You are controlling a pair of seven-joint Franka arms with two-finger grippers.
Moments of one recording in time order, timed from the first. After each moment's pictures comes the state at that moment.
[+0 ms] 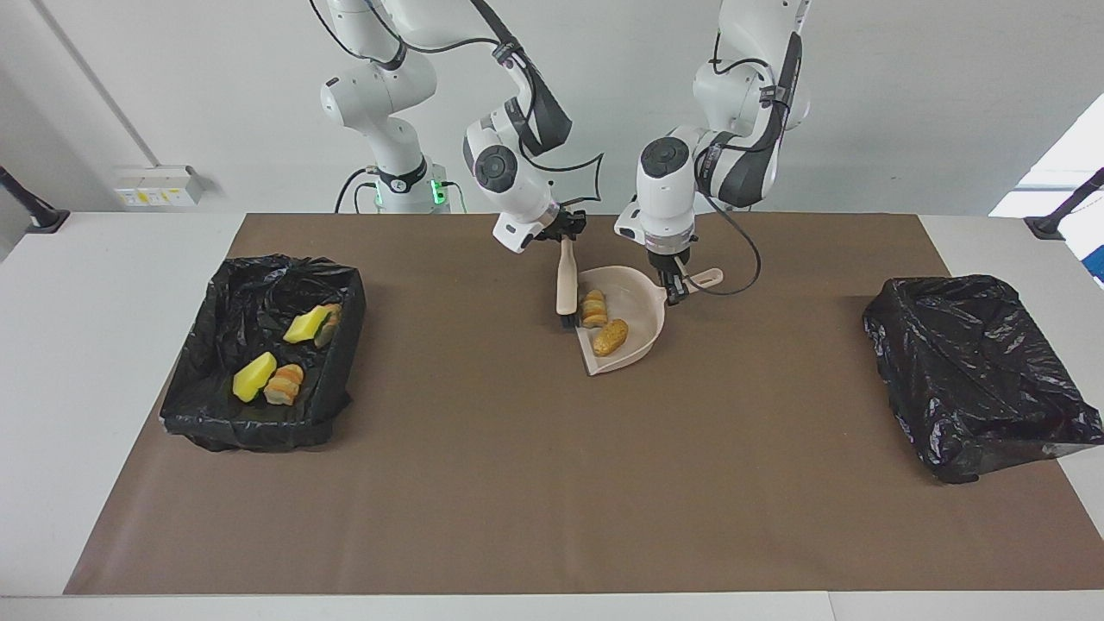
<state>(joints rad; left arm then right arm) -0.60 -0.01 0.01 -2.30 0.22 2.18 0.69 0.59 0.03 0.12 -2.27 0.71 2.14 0.30</state>
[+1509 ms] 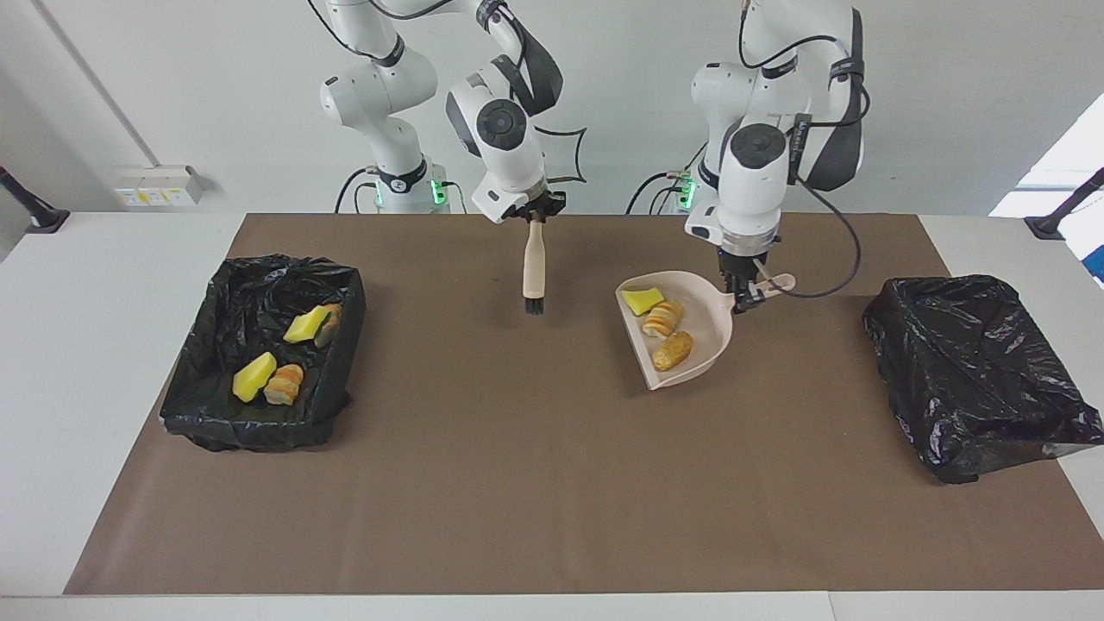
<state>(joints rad) -0.13 -0.16 0.04 -2.17 0.23 2.07 1.28 0.68 0.01 0.12 -2.23 0.37 1.93 0.67</state>
